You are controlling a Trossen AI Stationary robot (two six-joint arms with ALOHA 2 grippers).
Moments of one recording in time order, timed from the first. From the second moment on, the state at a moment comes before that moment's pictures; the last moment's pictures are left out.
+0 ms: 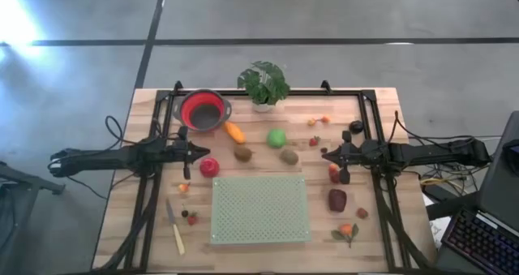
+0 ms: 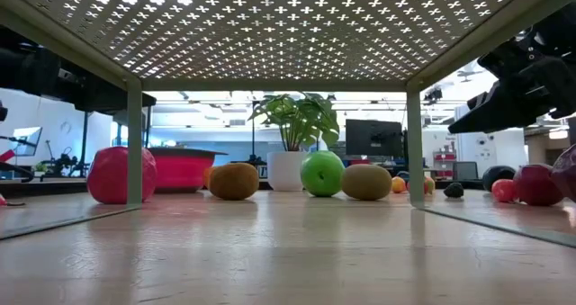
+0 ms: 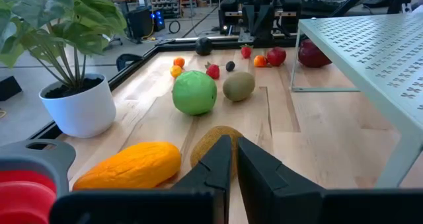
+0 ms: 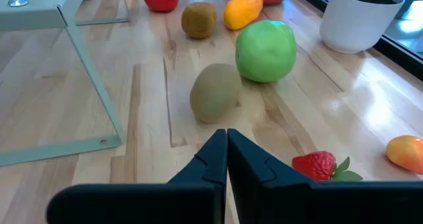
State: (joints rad) left arm 0.10 0.26 0.01 0.02 -0.08 0.07; right arm 0.00 0.38 0.05 -0.07 0.16 0.09
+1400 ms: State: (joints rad) left arm 0.10 0.26 0.01 0.02 -0.08 0.07; right arm 0.00 0.38 0.05 0.60 0.25 0.23
